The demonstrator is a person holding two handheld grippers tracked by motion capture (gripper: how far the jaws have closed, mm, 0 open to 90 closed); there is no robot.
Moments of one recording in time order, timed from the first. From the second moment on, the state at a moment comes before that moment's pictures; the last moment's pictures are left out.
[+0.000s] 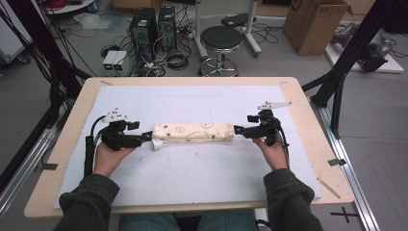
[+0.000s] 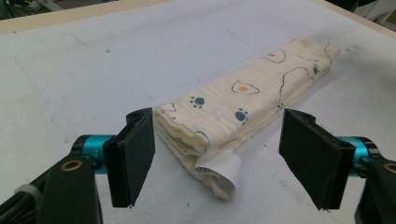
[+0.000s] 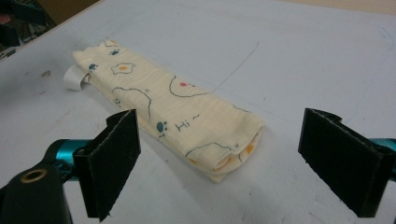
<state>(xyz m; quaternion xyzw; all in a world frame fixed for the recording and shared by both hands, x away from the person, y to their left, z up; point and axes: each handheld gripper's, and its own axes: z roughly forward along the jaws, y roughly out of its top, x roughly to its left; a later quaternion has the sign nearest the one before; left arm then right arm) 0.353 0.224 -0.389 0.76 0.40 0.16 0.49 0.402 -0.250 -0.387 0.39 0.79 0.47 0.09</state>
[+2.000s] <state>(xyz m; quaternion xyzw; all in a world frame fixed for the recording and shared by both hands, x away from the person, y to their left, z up) 0.272 0.245 -0.408 0.77 0.37 0.18 0.49 0.320 -0.296 -0.406 0.38 0.79 0.47 0.12</state>
